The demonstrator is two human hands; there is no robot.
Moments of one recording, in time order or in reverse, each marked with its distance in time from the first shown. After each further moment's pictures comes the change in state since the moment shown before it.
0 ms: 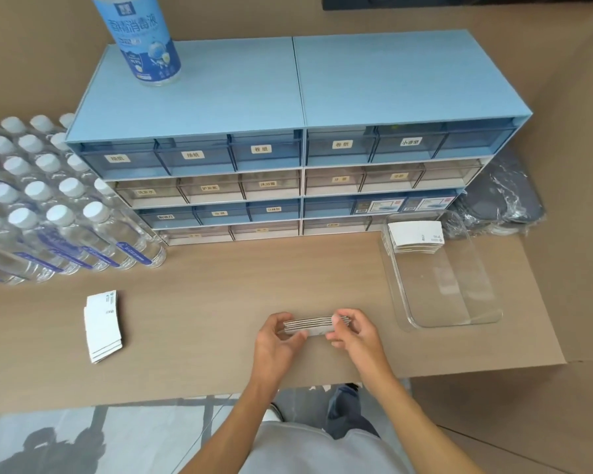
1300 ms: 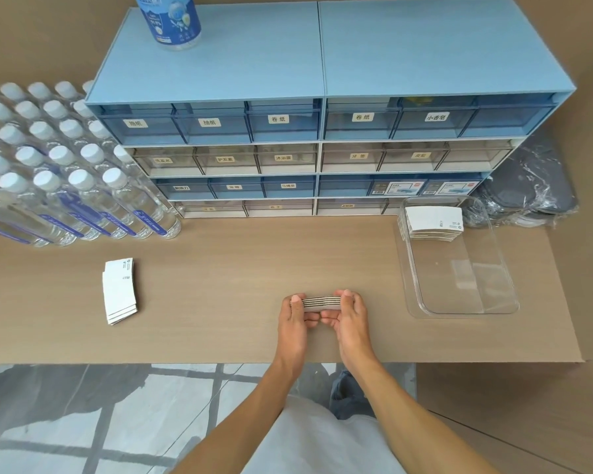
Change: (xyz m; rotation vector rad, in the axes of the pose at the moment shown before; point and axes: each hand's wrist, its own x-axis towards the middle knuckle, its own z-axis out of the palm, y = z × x) left_hand -0.012 -0.005 0.030 -0.234 0.066 -0.003; right_hand 0.005 0.011 0.036 0.180 0.073 0.067
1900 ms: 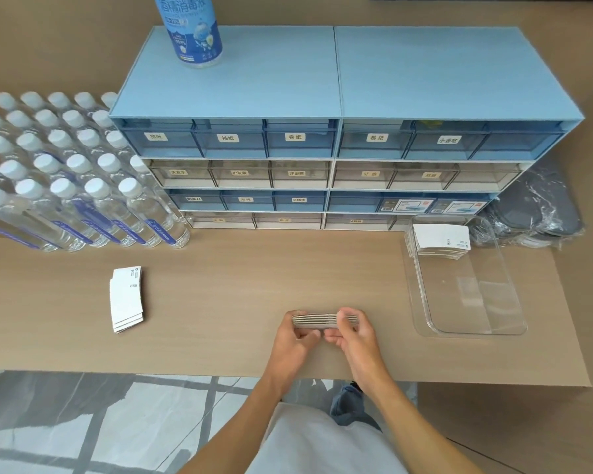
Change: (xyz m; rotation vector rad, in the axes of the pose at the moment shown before) left_hand -0.001 0.010 -0.032 0.148 -0.170 -0.054; right_hand -0.008 -0.002 -0.010 -0.032 -0.152 0.022
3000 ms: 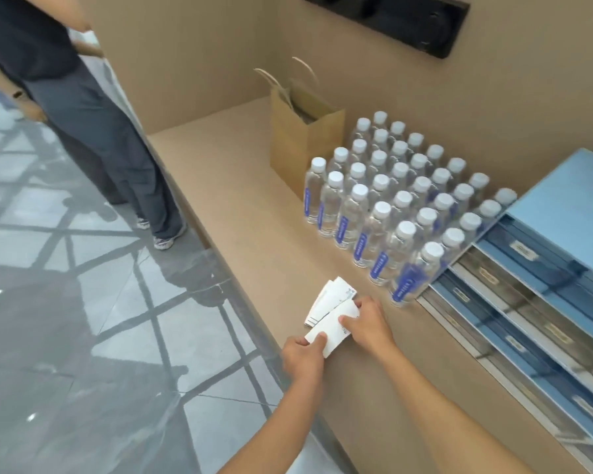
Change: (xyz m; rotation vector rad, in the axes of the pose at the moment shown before) left_hand -0.016 0.018 -0.238 -0.811 1.142 -0.371; right_hand 0.053 -0.012 0.374 -1.350 -0.673 -0.427
